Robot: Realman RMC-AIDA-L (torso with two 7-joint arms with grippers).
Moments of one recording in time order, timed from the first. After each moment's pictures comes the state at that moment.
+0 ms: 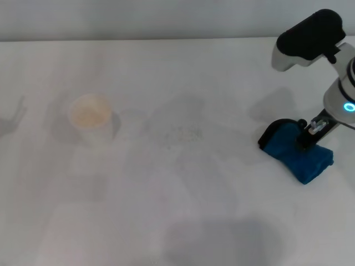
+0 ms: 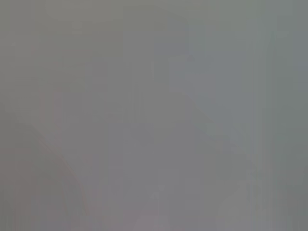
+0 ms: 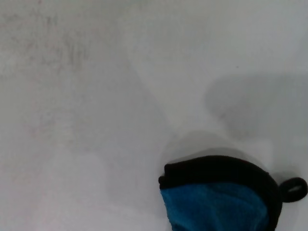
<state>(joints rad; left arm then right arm) -0.47 -2.07 2.84 -0.12 -1.36 1.43 -0.31 0.55 2.00 -1.53 -1.30 0.34 1.57 -0.24</state>
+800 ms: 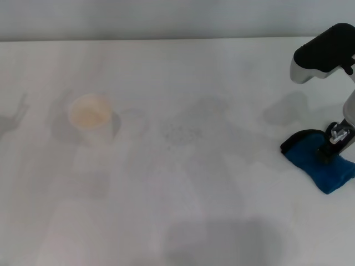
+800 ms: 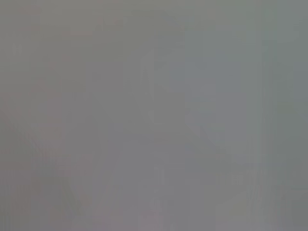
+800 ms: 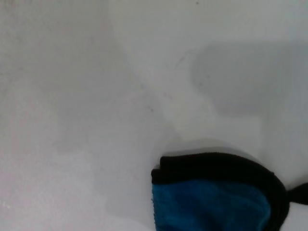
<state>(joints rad) -0.49 -2.07 2.84 -0.12 -1.36 1.43 -0.31 0.54 2.01 -1.50 -1.24 0.27 1.58 -0.28</state>
